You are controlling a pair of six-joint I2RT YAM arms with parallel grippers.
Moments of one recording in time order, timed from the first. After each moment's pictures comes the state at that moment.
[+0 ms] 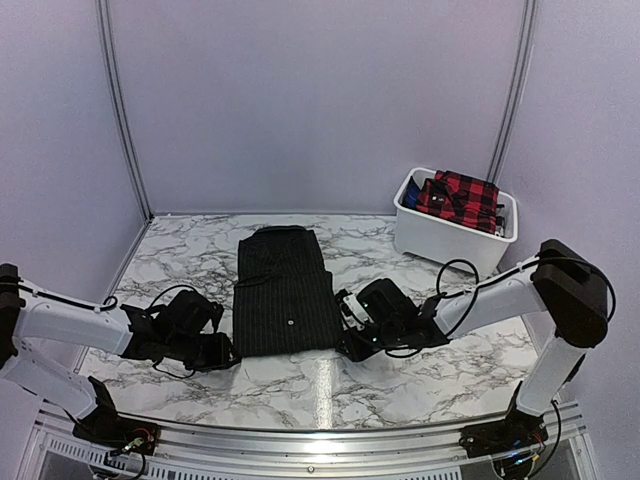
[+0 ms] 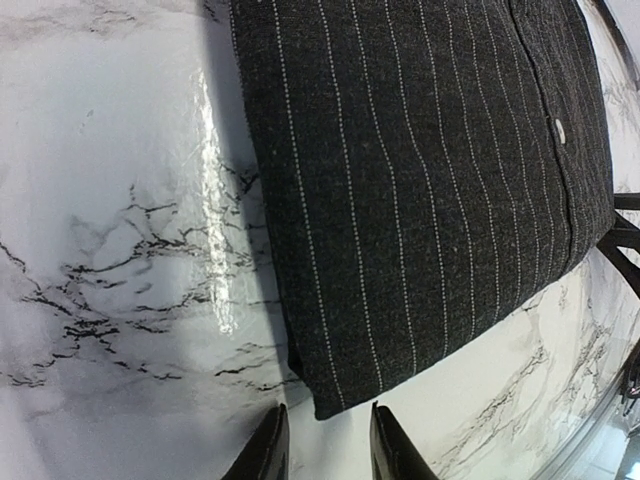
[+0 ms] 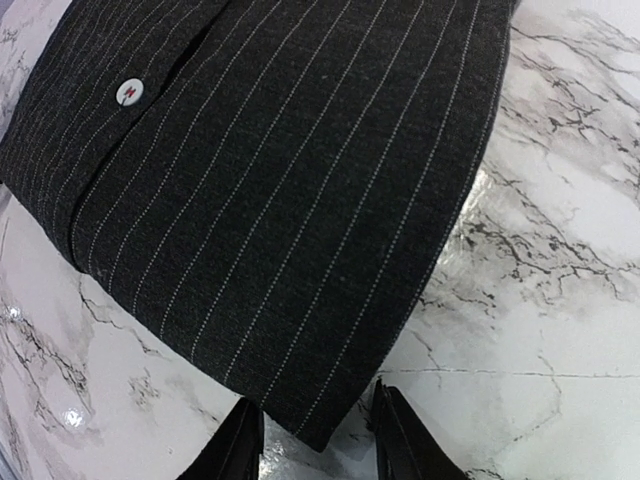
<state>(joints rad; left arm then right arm) -0.84 1.34 0.48 -0.10 0.05 -0.86 0.93 1.72 0.80 0.04 -0.04 0.39</state>
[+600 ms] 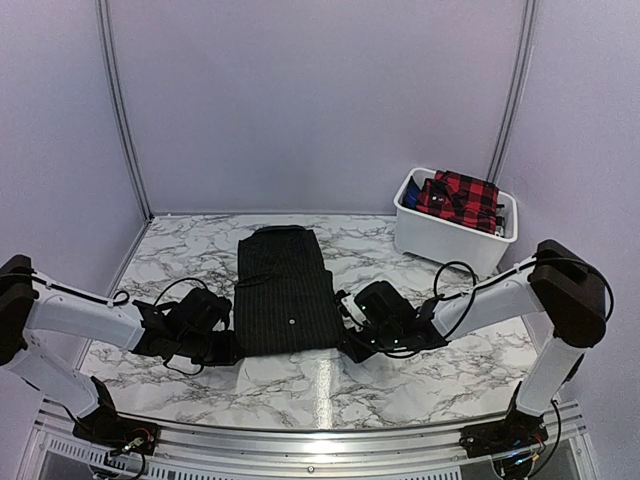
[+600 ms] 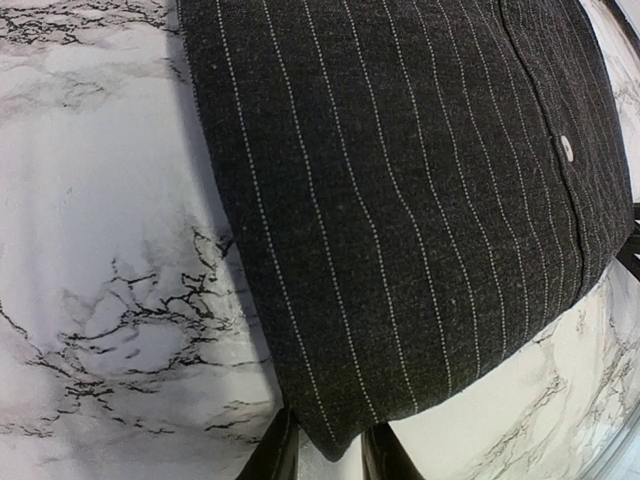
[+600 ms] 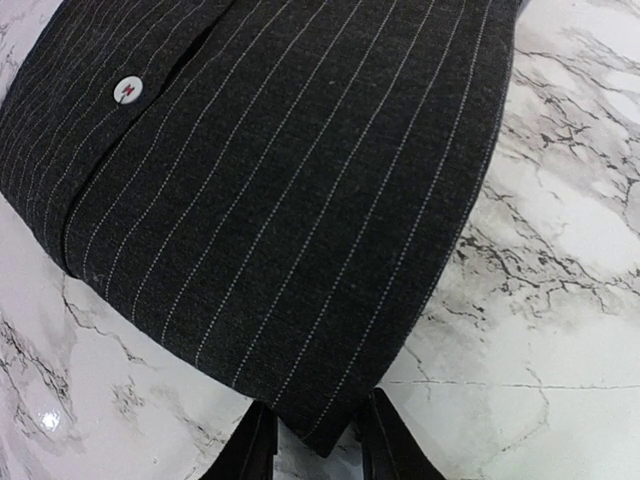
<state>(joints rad) -0.87 1.43 0.54 -0.10 -0.05 -0.80 0.95 1.73 0.80 0.05 0.02 0.35</state>
